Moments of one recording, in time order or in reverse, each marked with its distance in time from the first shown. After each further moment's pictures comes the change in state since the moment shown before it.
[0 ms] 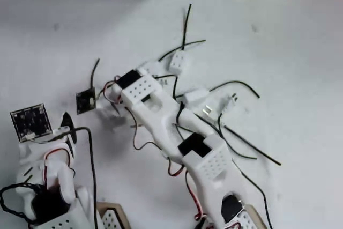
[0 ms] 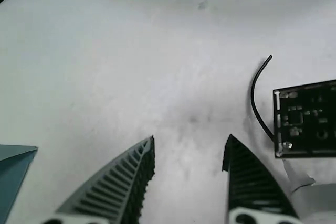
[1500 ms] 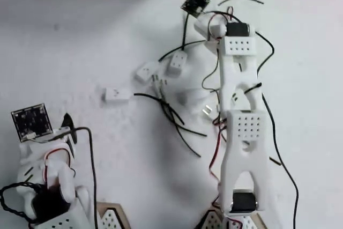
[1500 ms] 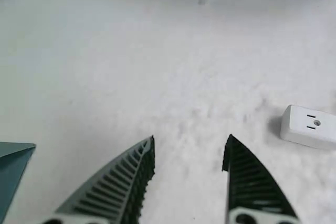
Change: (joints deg) left arm 0.0 0.0 0.7 0.0 0.0; right arm 40.4 22.6 -44.3 -9.0 -8.4
